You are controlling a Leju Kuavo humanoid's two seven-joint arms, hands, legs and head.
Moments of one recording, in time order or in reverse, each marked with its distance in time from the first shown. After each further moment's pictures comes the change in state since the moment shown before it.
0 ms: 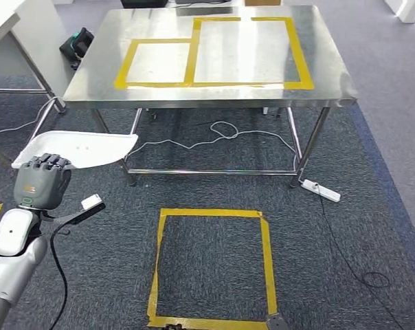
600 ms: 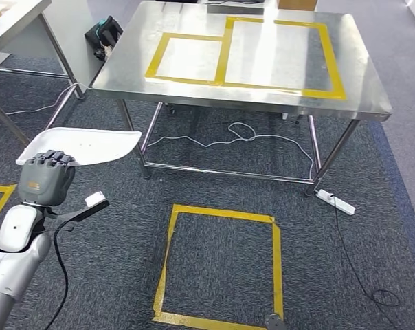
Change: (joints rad) left arm -0.013 -0.012 -0.002 0.000 -0.002 0.000 -0.008; right arm -0.006 -0.001 0.000 0.000 -0.007 0.000 -0.003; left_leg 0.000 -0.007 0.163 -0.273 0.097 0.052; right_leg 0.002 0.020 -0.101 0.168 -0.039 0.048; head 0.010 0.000
